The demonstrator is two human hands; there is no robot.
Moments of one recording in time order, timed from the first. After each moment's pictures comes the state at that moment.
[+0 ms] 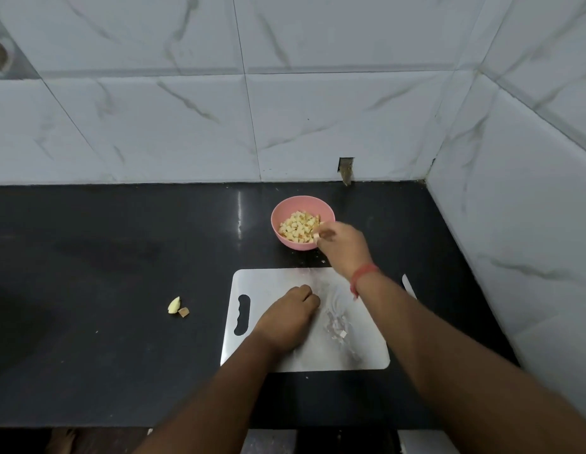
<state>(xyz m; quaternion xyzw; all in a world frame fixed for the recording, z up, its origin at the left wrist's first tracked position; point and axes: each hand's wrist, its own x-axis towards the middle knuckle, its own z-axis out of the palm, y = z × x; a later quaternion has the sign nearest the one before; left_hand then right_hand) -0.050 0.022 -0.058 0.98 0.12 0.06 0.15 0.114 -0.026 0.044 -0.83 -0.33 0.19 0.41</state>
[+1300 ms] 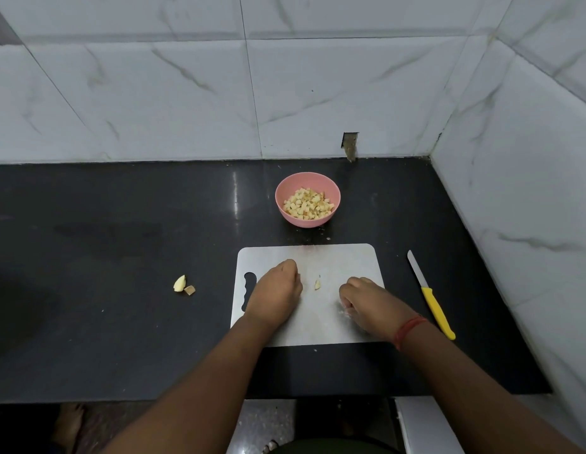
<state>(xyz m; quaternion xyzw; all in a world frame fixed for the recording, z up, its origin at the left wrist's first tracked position) -0.073 0.027 -0.035 0.91 0.32 0.07 0.24 0.074 -0.135 -0.016 -0.79 -0.59 0.19 0.04</state>
